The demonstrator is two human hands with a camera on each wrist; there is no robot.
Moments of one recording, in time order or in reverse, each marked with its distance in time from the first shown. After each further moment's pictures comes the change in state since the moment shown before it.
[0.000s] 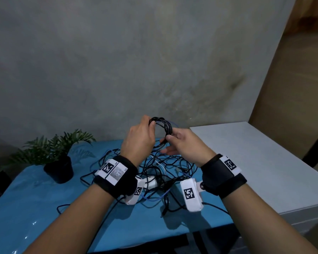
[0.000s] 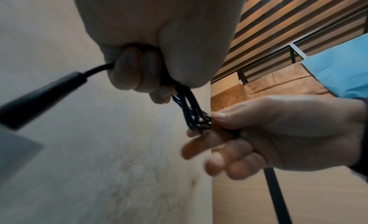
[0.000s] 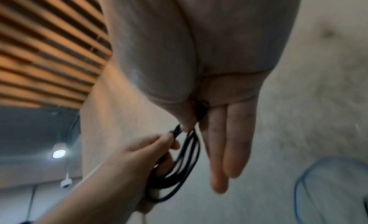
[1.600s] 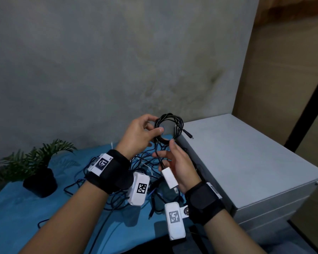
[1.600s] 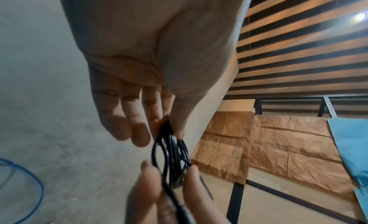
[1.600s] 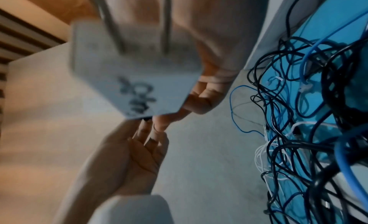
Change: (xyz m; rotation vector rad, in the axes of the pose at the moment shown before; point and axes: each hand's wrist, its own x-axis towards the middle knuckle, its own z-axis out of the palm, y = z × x) left_hand 0.017 0.053 0.020 -0.622 -0.306 -0.117; right_hand -0.036 0.071 0.011 0.825 0.227 0.033
